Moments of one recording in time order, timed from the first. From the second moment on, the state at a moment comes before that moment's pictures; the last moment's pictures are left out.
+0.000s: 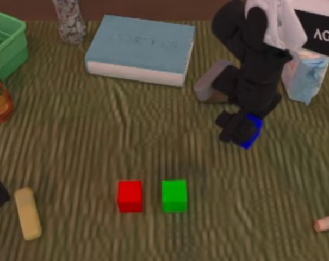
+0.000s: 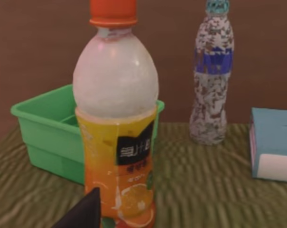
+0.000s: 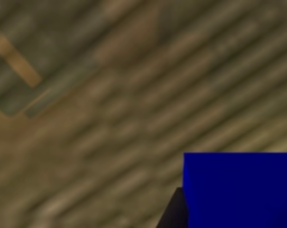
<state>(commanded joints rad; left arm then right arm) 0.02 0.00 0.00 0.00 0.00 0.00 0.49 2.13 1.73 -1.16 0.00 -0.42</state>
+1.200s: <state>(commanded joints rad) 0.02 0.00 0.00 0.00 0.00 0.00 0.68 1.86 1.42 -1.12 -0.01 -0.88</state>
